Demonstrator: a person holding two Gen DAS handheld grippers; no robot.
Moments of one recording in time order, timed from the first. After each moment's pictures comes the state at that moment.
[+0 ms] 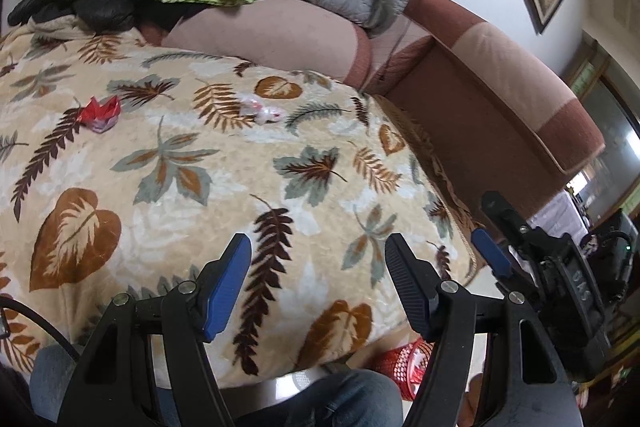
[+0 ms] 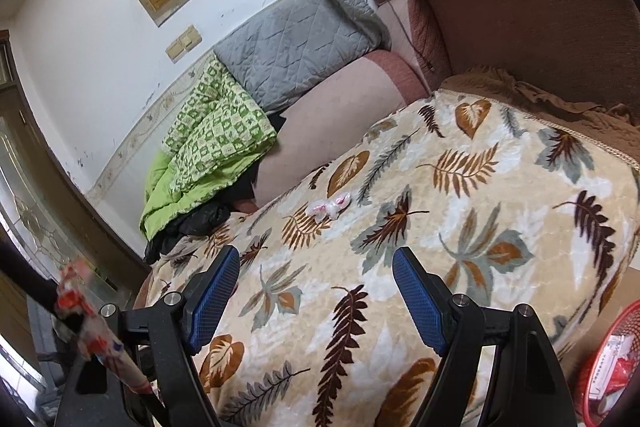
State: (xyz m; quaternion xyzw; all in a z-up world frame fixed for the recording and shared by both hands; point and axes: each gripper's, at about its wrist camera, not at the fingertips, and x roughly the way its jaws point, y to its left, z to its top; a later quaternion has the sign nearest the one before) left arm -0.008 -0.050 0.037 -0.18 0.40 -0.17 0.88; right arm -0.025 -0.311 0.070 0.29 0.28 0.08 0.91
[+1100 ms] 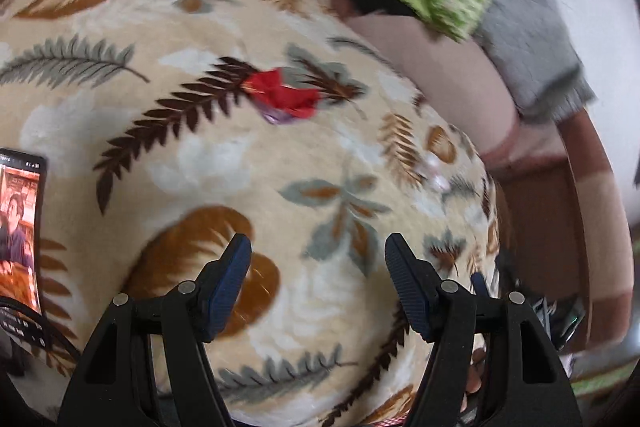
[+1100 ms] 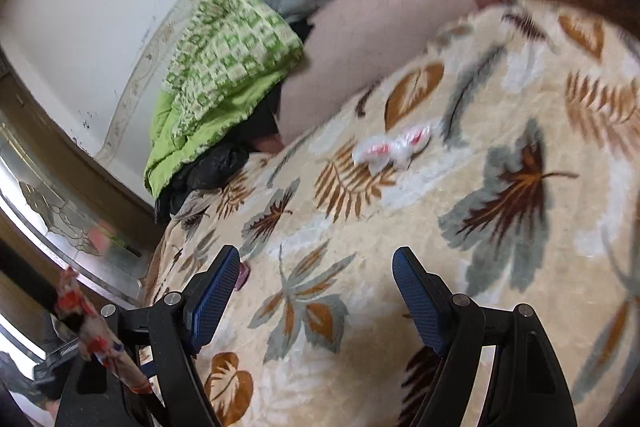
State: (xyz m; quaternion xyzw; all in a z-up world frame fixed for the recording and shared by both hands) left arm 0.091 0.149 -0.025 -0.37 0.47 0.03 0.80; right arm 0.162 -0.225 -0.034 0.33 0.39 0.20 0.84
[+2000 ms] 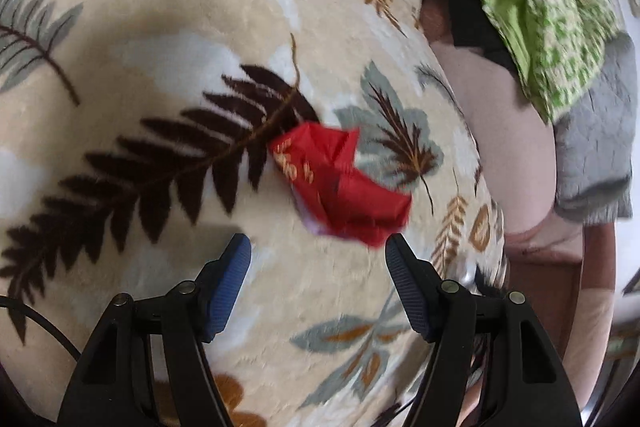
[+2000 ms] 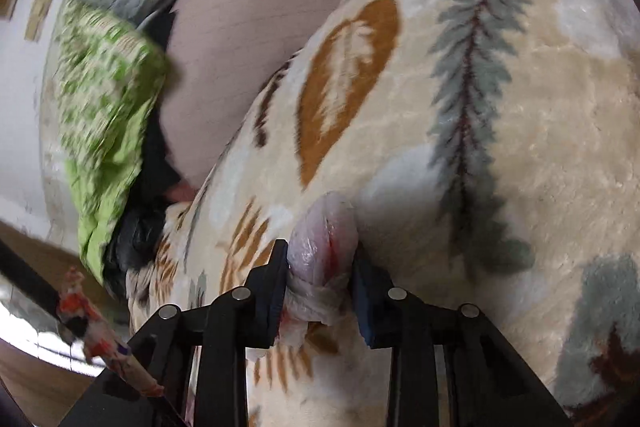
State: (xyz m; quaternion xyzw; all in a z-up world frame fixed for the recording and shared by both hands) left arm 0.203 0.207 -0.116 -0.48 0.47 0.10 0.73; right arm 0.351 -0.230 -0.139 0.41 0.46 0.12 0.78
